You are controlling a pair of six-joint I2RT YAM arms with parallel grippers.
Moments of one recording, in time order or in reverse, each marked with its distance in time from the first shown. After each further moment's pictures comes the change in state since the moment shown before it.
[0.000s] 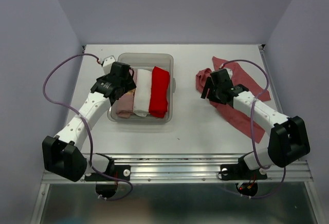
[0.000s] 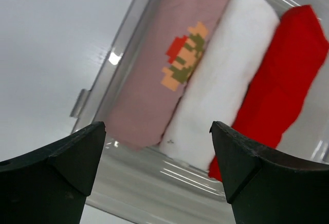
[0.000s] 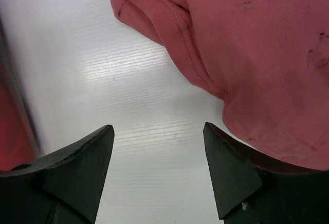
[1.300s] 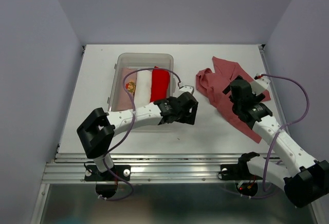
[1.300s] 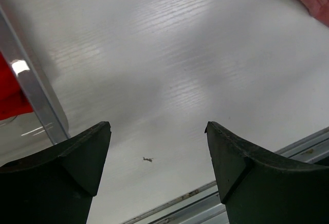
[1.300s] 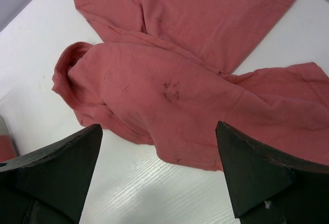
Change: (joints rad) left arm -0.657 0.356 0.039 0.214 0.201 -0.035; right arm -0.040 -0.435 -0.196 0.021 0.488 0.206
